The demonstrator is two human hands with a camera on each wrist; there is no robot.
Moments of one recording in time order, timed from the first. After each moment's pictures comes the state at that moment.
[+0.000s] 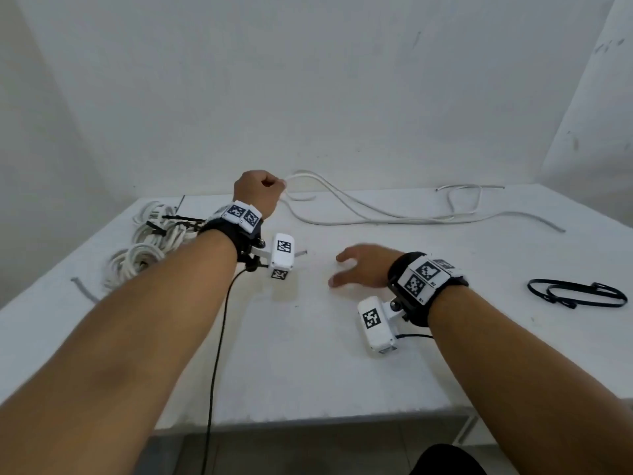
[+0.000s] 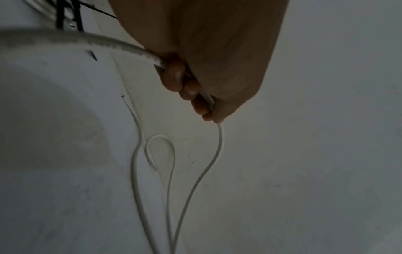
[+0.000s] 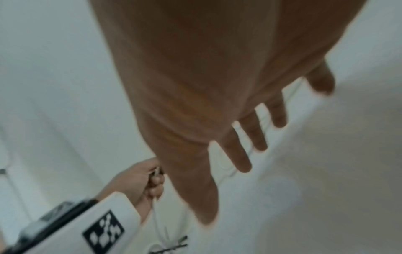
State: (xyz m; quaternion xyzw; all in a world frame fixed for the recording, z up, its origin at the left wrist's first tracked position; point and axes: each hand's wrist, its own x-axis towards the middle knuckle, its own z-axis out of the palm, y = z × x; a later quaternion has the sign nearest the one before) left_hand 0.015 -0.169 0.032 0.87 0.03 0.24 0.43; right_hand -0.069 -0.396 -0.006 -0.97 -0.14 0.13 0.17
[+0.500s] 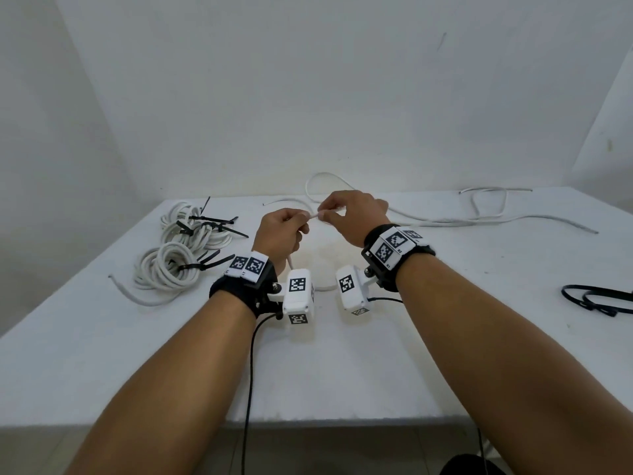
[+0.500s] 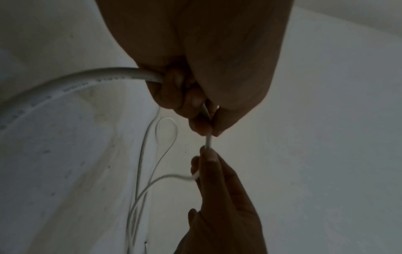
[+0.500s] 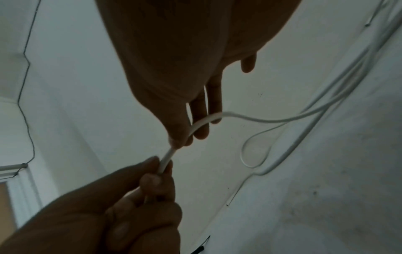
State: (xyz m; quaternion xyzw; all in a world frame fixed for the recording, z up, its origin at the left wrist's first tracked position) left_hand -0.053 -0.176 -0.007 0.69 0.02 0.13 0.71; right_hand -0.031 -0.333 0.024 -0.92 -0.18 -0.15 0.30
